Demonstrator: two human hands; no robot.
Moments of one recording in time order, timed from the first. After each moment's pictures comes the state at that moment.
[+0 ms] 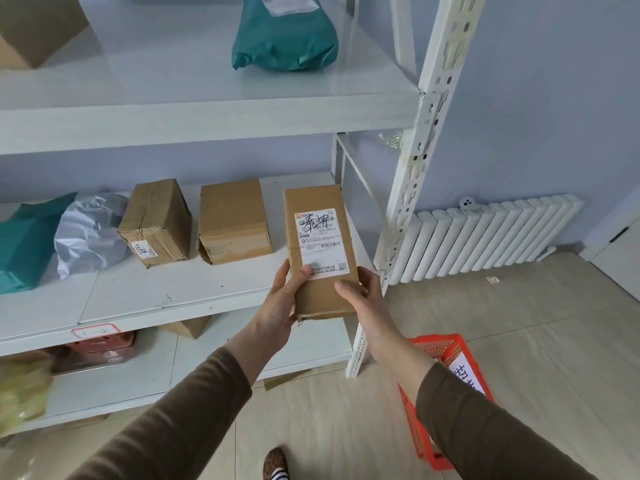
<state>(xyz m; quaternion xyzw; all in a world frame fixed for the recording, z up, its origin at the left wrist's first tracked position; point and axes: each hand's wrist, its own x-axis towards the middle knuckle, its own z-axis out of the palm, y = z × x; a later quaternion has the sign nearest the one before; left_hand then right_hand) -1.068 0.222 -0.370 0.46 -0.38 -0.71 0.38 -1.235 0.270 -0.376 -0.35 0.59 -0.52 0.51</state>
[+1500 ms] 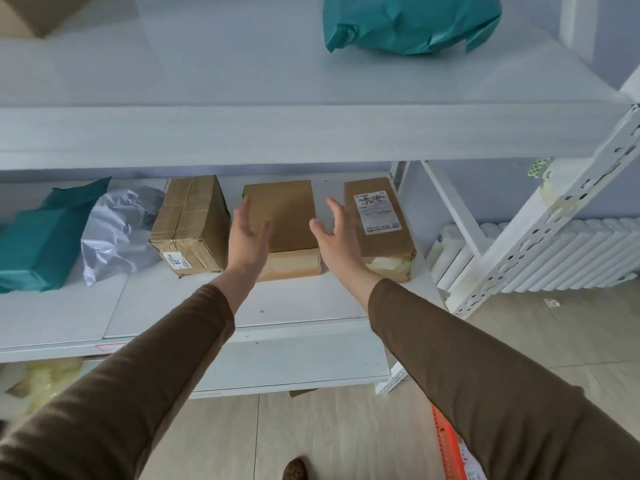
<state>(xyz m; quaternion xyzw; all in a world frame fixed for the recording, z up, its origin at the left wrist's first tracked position) -0.949 0.006 -0.374 0.63 -0.51 -0.36 0.46 -1.120 0.017 -0.362 -0.57 0.63 -0.42 0.32</state>
